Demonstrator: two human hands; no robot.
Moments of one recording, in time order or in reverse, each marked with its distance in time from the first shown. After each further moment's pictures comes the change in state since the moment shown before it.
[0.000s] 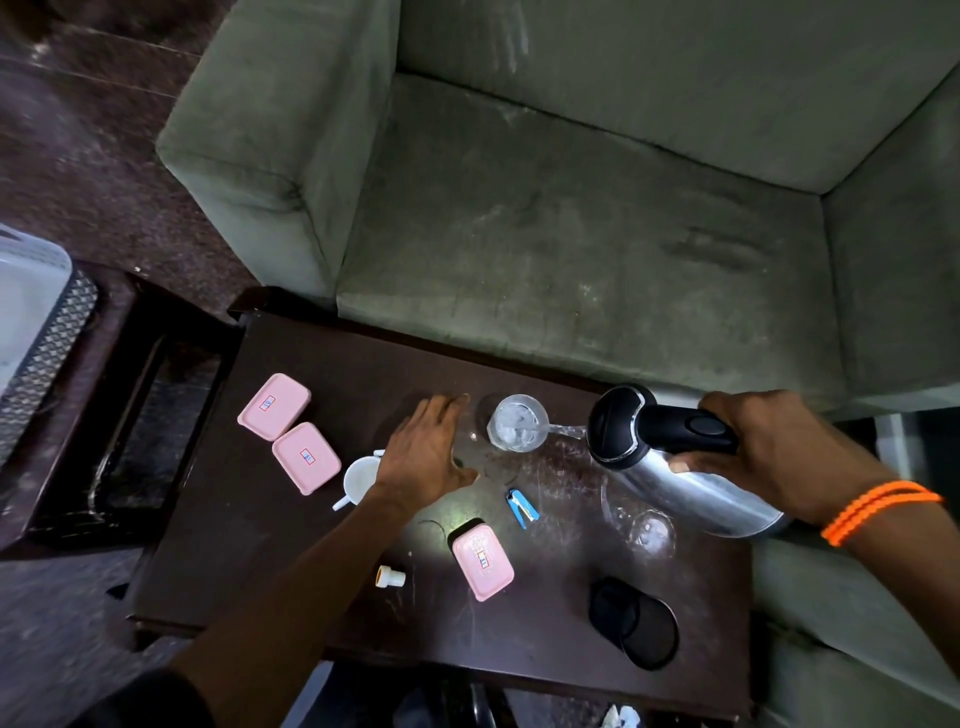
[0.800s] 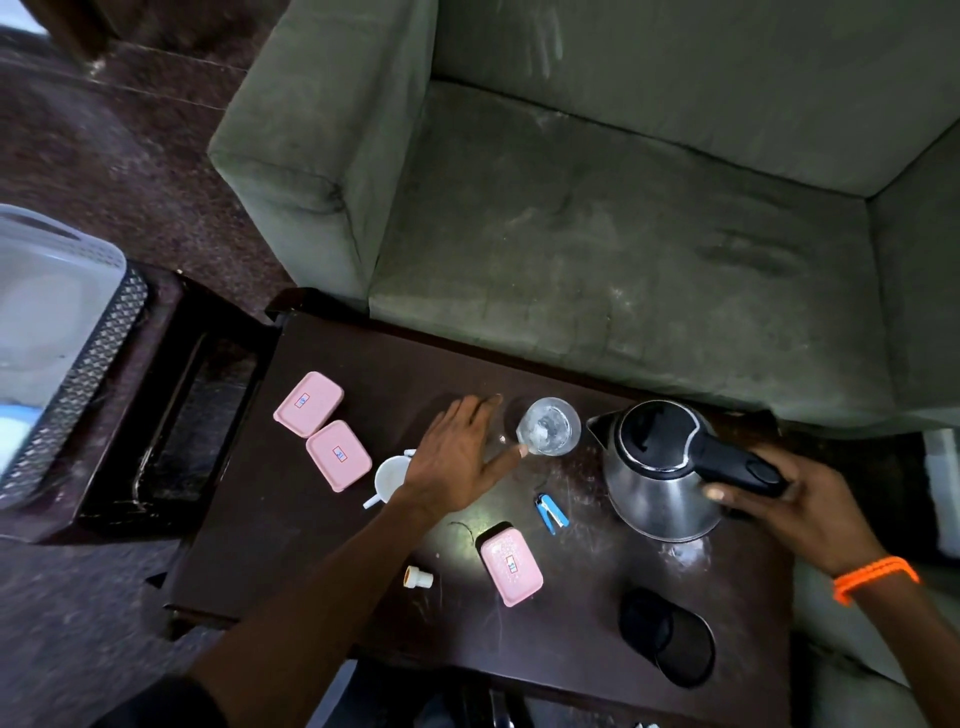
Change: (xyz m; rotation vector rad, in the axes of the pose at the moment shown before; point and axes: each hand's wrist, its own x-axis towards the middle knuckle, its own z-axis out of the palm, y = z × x) left_hand -0.007 -0.001 -0.002 -0.039 0.116 0.095; right_hand -0.025 0.025 0.083 0.631 0.113 0.270
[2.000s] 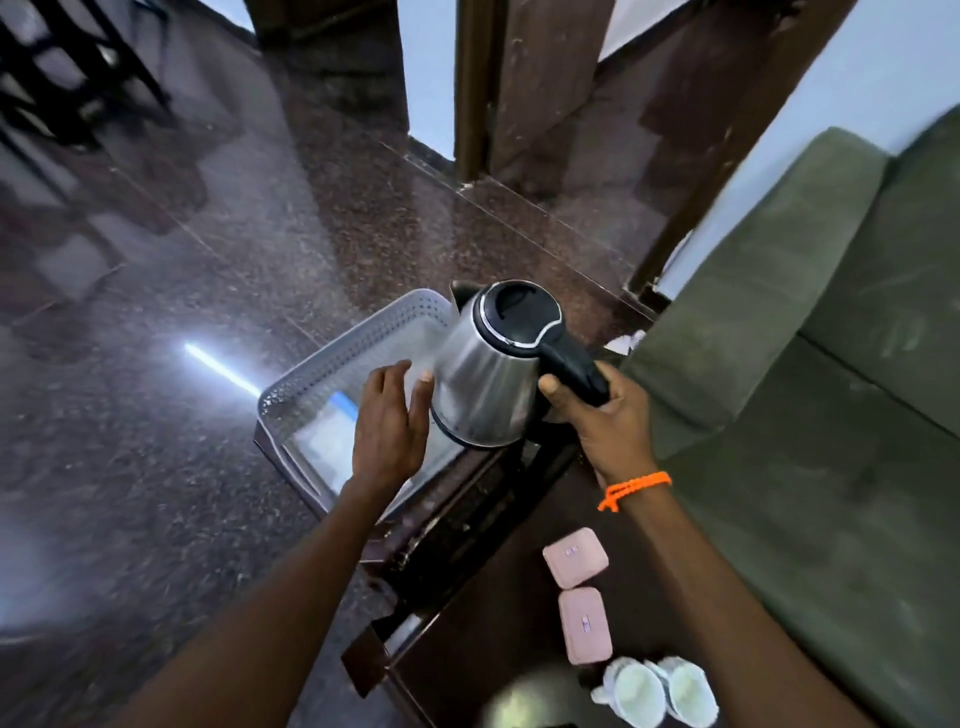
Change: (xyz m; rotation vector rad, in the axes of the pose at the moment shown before) left_hand -0.129 -0.312 -0.306 -0.240 0.818 -0.700; right_hand 0.115 -0.511 0.340 0.684 -0.230 -0.569
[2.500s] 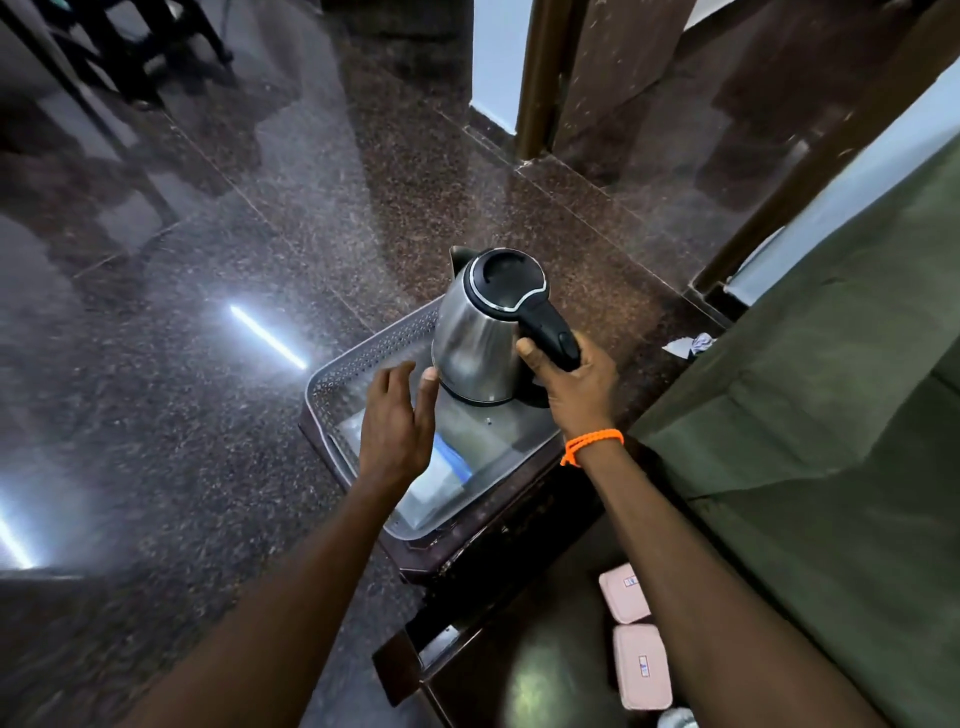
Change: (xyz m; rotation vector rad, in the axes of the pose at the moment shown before) left_hand 0.022 -0.074 -0.009 0.003 0.055 -0.123; right_hand 0.062 0.066 0.117 -0.071 -0.044 -0.017
